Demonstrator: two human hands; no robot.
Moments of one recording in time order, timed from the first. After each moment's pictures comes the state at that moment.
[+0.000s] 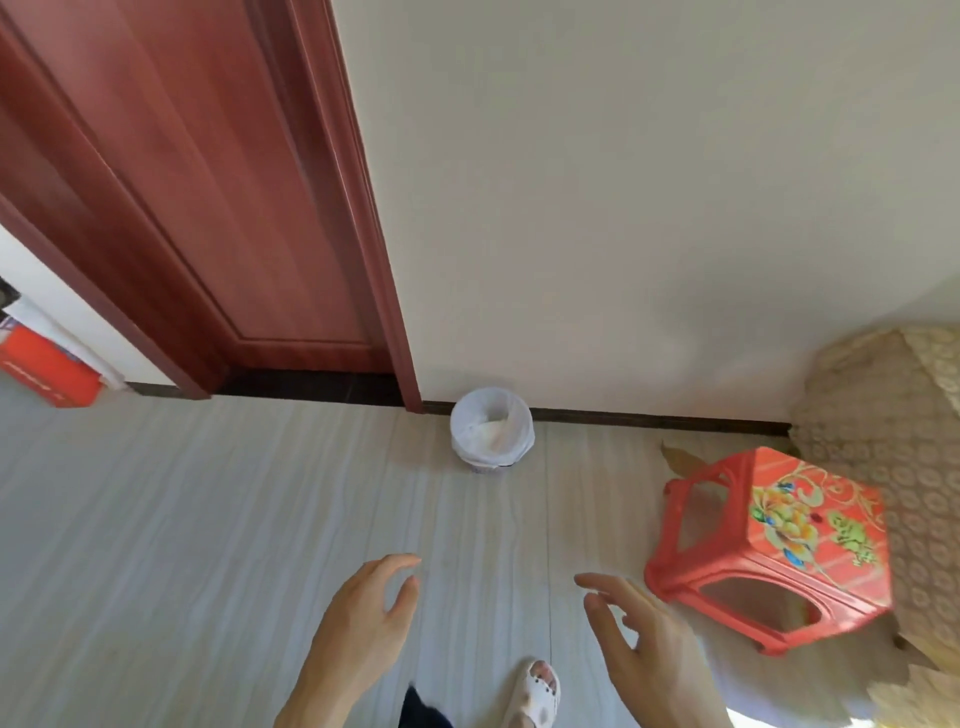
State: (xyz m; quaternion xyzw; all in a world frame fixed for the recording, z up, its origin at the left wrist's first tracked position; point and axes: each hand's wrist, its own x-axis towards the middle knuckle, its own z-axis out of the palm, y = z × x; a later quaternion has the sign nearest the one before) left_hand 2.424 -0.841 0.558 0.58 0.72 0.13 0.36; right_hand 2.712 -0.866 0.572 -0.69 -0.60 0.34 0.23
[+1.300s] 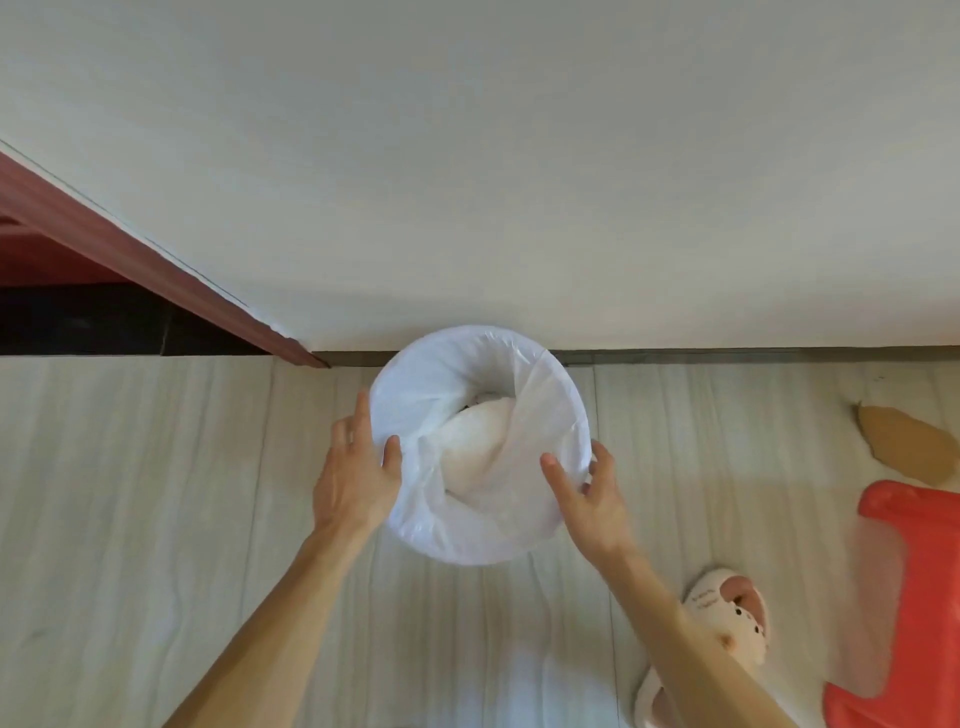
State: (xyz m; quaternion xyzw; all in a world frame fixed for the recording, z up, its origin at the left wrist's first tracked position) left_hand 2.457 -0.264 -0.104 0.53 0.79 0.04 0.30; right_hand 2.704 -0.307 -0.113 -0.77 -0.29 0.53 0.20
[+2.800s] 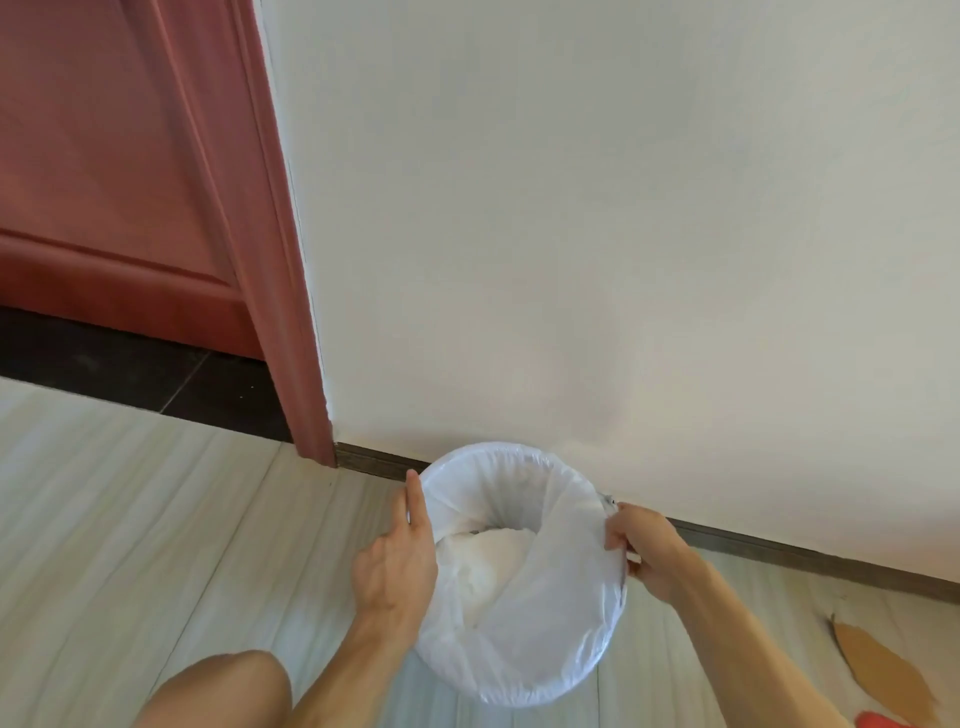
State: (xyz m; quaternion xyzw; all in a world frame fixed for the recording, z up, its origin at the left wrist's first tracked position) left_hand 2.458 -0.260 -0.144 0.61 0.78 0.05 0.16; right_hand 2.713 -0.205 -0.082 -0.77 -0.29 0.53 0.20
